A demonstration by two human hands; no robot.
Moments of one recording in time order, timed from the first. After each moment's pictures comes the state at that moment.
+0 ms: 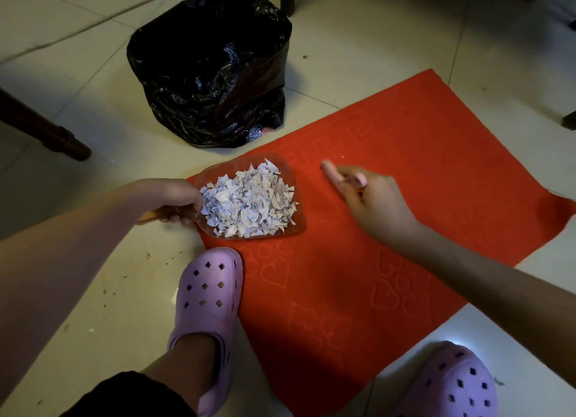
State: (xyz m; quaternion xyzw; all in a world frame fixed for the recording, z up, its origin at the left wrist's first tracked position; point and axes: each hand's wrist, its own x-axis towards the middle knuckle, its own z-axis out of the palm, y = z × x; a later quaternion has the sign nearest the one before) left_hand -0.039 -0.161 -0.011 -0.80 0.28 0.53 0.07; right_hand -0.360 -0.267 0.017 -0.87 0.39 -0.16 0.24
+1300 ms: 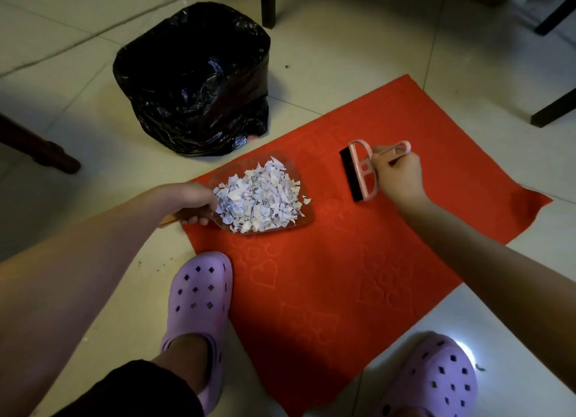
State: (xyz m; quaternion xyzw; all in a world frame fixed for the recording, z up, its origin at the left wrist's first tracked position) left_hand -0.078 -0.184 -0.005 -0.79 0.29 0.54 0.03; right_hand -0.395 -0.324 0.021 -0.65 0.59 -0.27 0.39
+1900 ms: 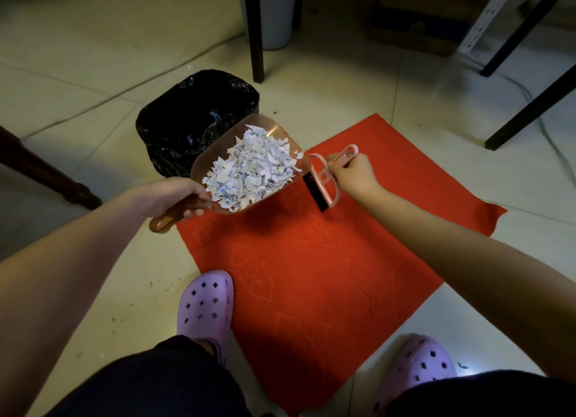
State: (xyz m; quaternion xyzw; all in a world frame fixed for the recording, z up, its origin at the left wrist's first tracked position) left_hand -0.069 -0.178 0.089 -0.76 0.25 0.58 -0.17; right_hand -0.358 -0.319 0.078 -0.65 0.57 -0.24 0.45
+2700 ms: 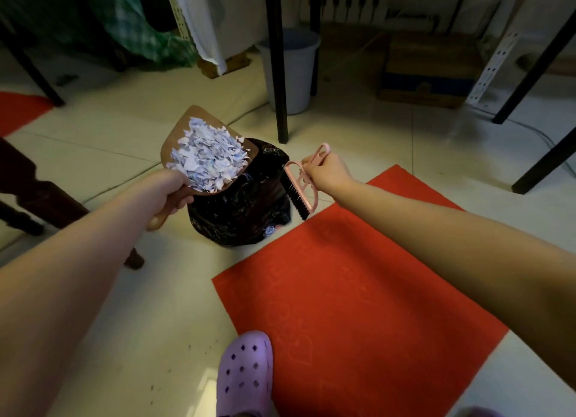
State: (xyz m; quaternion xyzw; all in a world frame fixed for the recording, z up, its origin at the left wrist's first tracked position) left_hand 0.010 -0.218 0.179 -0.86 0.16 0.38 -0.29; right_hand -0.235 -0.350 0.148 -0.65 0.52 -0.25 0.49
